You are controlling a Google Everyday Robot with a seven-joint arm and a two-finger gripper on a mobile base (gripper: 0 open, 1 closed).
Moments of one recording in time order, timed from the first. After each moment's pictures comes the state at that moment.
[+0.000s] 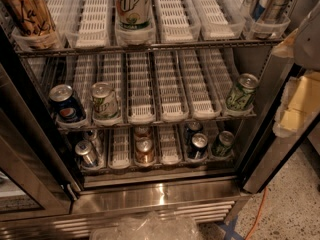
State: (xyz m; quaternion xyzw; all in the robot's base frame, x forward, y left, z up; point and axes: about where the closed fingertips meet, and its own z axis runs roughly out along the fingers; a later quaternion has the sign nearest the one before) arm 0.438 -0.217 0.976 -0.60 0.78 -0.03 0.16
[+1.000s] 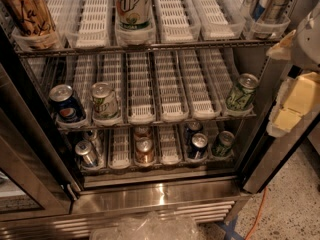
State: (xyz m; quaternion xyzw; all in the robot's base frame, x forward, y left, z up) arm 0.439 -0.207 0.974 -0.60 0.78 0.00 0.18
